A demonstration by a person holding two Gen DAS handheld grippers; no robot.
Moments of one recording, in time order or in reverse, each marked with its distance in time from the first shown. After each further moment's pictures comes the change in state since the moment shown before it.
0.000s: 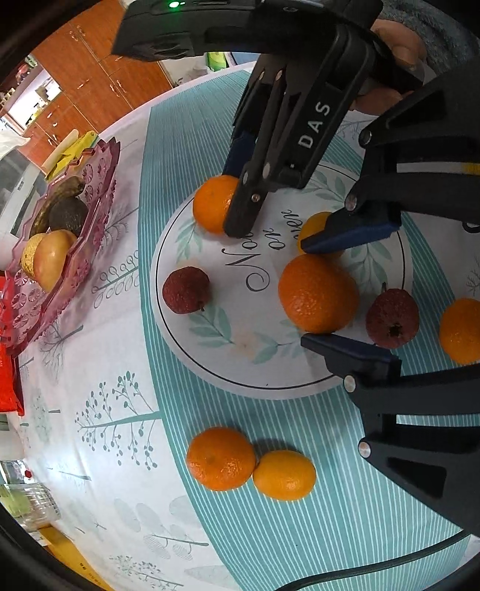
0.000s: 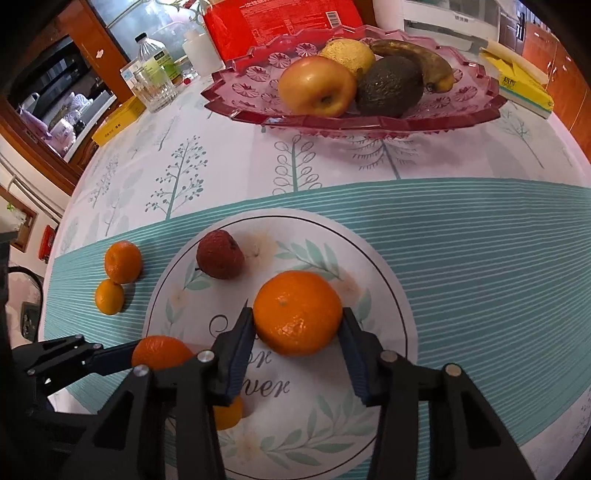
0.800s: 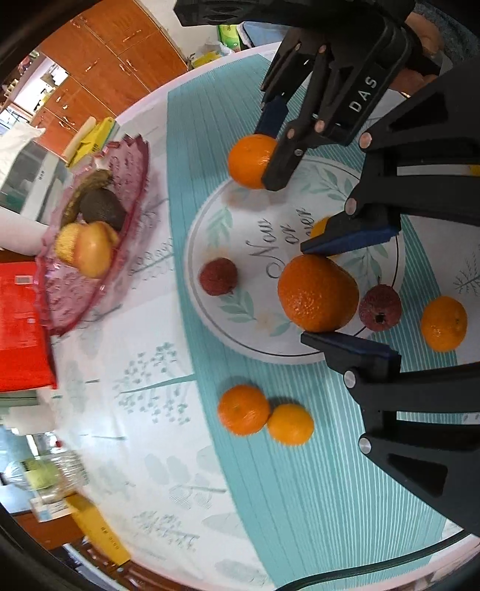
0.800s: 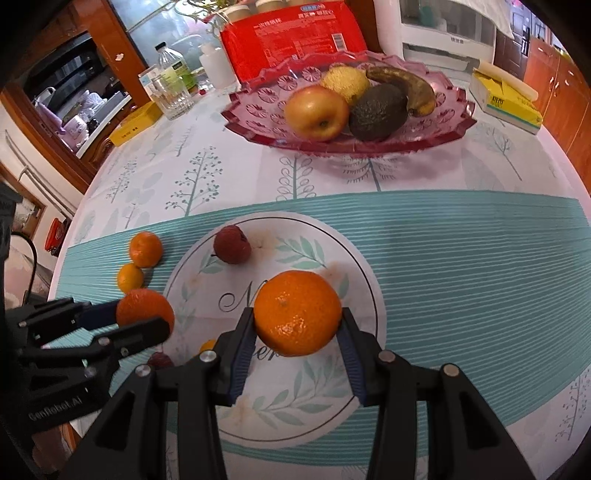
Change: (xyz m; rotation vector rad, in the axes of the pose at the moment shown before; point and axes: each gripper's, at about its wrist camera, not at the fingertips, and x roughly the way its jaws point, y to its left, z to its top) left arm -0.046 -0.021 0.002 -0.002 -0.091 0.147; right arm -0.043 -0.003 -0.014 -0.059 -0.055 0.004
